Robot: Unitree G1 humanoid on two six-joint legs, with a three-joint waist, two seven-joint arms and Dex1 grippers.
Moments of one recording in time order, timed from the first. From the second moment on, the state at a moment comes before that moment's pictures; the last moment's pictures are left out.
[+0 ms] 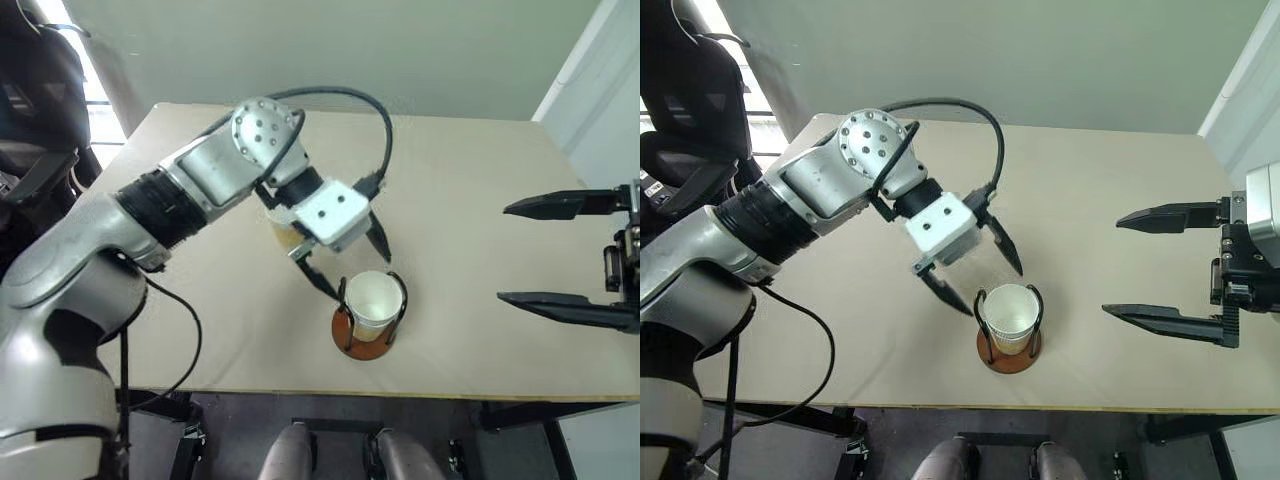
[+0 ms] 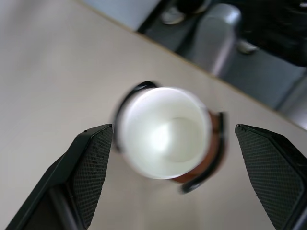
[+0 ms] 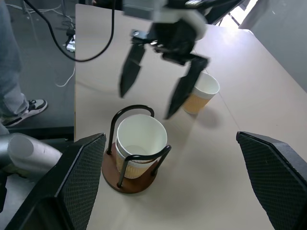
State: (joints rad) left arm -1.49 0.75 -0.94 0.41 -0.58 -0.22 -1.57; right arm -0.27 -1.25 -0.65 -0.63 1.02 0.84 1.12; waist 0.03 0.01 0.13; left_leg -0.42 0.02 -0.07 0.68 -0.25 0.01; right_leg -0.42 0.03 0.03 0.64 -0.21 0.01
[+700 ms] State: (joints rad) left arm -1.35 0.59 -0.56 1.21 0.08 -0.38 -1.33; right arm -0.35 -1.26 -0.47 -0.55 0.96 0.73 1.14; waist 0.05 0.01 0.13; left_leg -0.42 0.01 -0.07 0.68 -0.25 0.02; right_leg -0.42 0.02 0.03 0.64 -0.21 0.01
